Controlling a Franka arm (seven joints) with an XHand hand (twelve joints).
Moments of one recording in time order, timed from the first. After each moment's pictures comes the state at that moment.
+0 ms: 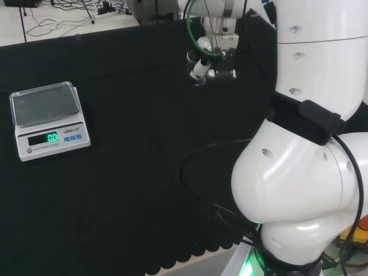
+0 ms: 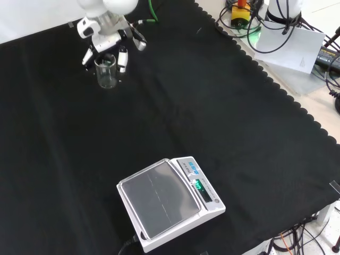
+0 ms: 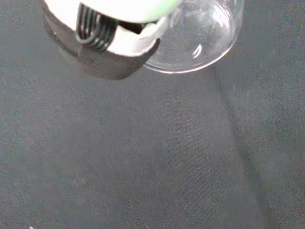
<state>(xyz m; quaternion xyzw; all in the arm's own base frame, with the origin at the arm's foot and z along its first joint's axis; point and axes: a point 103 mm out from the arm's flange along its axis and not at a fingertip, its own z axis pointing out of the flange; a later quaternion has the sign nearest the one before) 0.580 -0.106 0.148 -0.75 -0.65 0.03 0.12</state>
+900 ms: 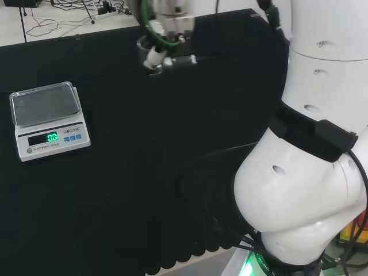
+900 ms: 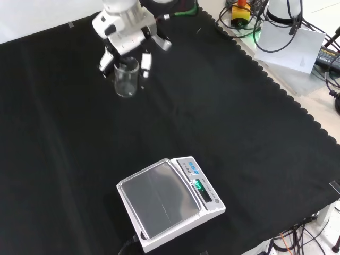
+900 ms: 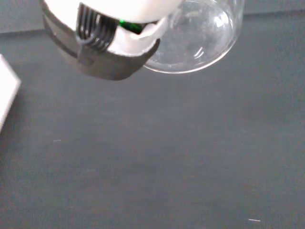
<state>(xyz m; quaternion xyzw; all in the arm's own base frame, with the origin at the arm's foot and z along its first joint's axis) 0.560 0.063 0.228 -0.69 -0.72 0.04 0.09</state>
